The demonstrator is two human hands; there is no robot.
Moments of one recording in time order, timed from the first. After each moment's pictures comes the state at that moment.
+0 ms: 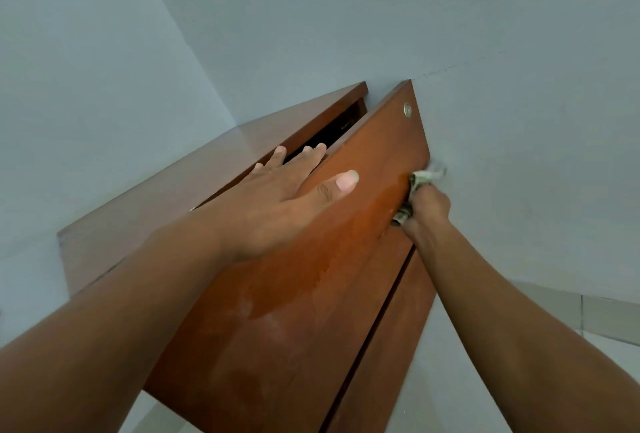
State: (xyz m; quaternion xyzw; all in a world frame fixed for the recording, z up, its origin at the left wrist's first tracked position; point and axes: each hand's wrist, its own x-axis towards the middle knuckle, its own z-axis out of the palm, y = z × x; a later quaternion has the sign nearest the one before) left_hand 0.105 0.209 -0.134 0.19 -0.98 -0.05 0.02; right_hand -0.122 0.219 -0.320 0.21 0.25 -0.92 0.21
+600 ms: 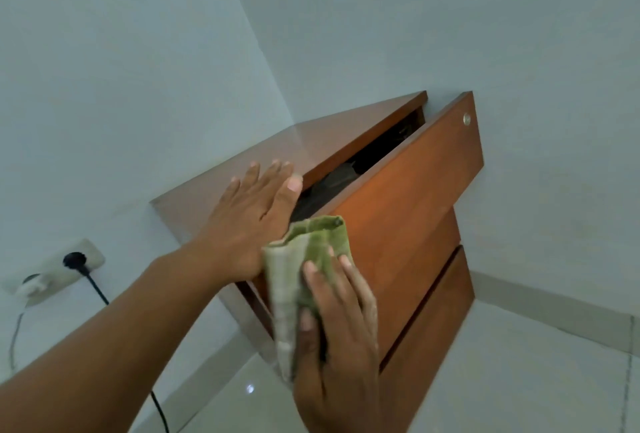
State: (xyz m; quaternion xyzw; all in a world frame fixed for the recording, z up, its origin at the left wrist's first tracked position) left_hand 0.212 0.179 -0.129 0.28 -0.95 0.01 0.12; right_hand 0.193 0.263 -0.306 -0.36 0.55 -0.70 -0.27
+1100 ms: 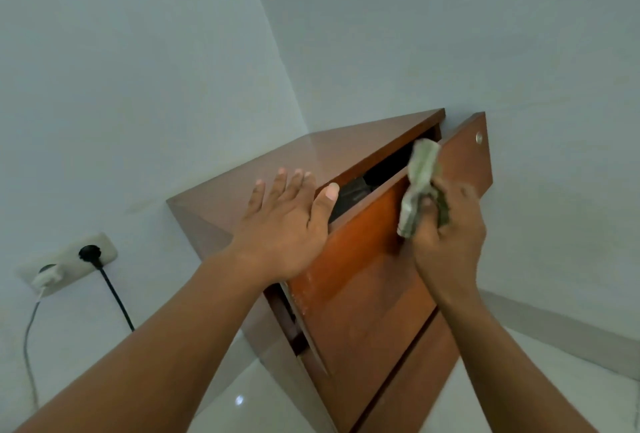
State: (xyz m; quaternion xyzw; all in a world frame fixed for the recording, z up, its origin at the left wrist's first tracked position) left_hand 0.212 0.183 -0.136 0.32 -0.94 0.07 0.10; right_hand 0.048 0.261 -0.258 -0.26 0.60 -0.72 -0.23
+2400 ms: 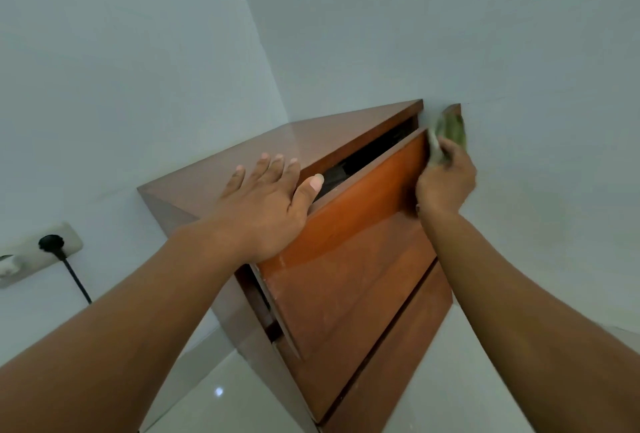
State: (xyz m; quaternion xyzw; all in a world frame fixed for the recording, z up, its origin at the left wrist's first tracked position) left_hand 0.206 0.181 -0.132 0.31 -0.94 0.10 0.06; right_hand -0.045 0.231 -0.243 -0.08 0.57 -0.81 -0.11
